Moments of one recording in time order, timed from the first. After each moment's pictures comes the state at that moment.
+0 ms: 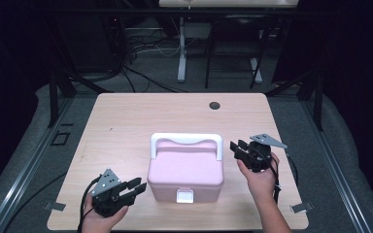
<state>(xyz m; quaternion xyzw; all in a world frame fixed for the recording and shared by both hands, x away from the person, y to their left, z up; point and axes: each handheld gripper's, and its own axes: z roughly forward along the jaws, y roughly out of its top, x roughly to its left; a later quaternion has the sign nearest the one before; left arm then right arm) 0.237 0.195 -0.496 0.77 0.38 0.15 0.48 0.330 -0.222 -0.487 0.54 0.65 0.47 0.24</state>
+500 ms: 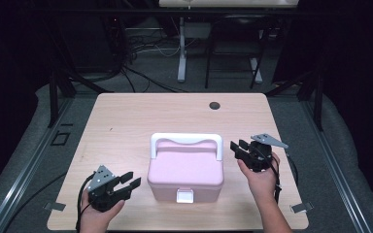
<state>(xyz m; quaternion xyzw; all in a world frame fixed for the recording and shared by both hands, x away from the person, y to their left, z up) 0.252 0.211 -0.510 0.75 0.42 0.17 0.48 0.330 -0.224 -0.486 0.54 0.66 0.47 0.23</state>
